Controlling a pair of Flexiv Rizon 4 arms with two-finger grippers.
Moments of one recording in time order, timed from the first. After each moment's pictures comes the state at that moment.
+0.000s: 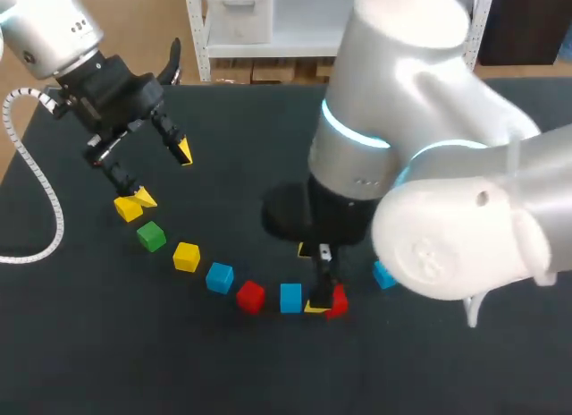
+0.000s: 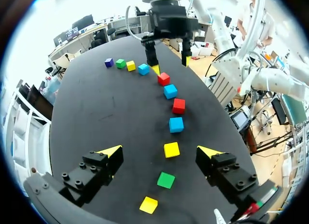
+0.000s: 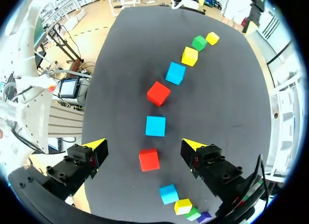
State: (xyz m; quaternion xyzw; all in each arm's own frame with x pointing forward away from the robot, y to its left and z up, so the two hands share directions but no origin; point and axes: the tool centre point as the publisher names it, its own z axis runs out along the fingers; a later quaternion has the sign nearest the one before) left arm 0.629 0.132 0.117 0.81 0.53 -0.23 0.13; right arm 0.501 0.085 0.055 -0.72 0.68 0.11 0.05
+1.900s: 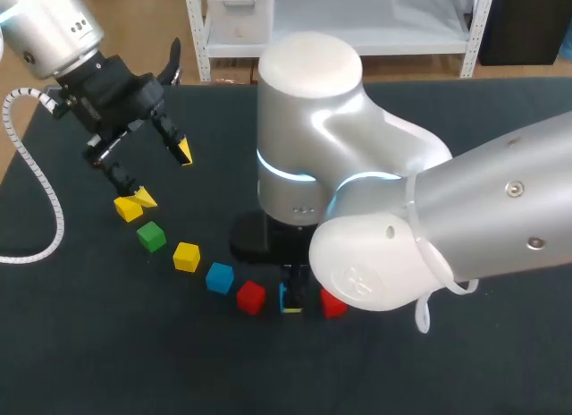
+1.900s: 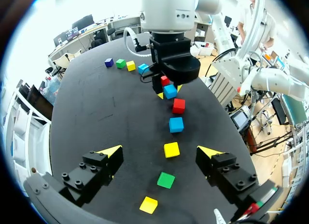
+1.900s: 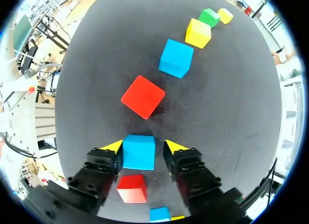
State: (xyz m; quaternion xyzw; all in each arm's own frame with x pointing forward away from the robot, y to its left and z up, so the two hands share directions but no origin) left arm 0.629 0.132 0.117 0.81 0.53 -0.23 0.13; right arm 0.520 0.109 -0.009 -0.72 0.69 0.05 0.00
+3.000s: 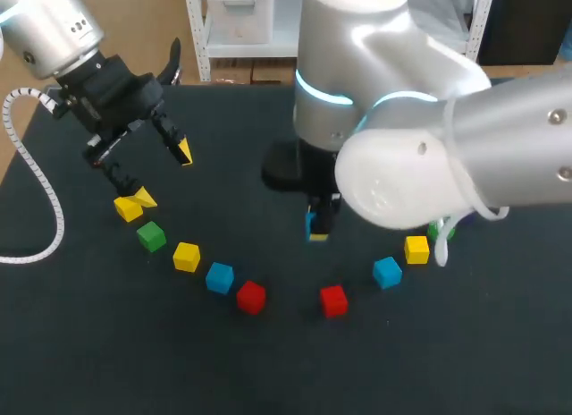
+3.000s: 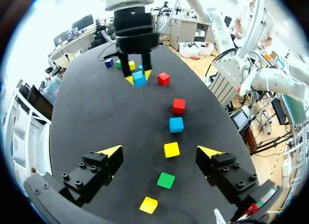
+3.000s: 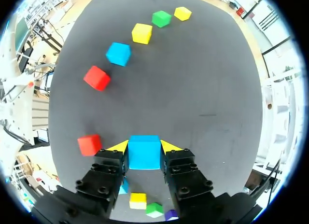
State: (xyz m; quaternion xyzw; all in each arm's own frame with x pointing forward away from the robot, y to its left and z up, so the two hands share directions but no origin) left arm 0.629 0.133 0.117 0.81 0.53 -0.23 0.13; right arm 0.607 0.065 0.042 -0.71 0.70 0.03 0.03
